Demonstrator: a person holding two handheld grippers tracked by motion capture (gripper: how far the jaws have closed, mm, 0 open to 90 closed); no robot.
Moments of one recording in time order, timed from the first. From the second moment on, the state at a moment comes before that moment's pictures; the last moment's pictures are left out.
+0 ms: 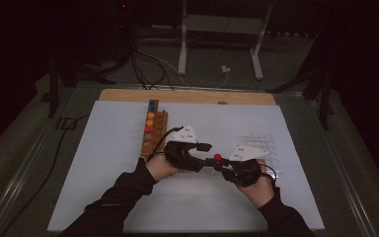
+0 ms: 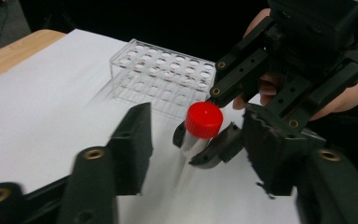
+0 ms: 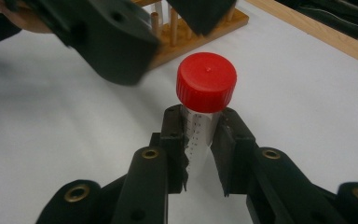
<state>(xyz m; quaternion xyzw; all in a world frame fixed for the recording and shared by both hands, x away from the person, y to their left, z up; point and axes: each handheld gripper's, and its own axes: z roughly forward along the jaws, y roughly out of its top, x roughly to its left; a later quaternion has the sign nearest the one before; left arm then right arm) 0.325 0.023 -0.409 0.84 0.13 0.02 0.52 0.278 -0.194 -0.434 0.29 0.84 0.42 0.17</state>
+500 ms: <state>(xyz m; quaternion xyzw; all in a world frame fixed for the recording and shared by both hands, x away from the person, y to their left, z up) 0.327 0.008 -0.413 0.85 0.11 0.03 0.51 0.279 -0.195 -0.433 0.29 0.84 0.43 0.17</state>
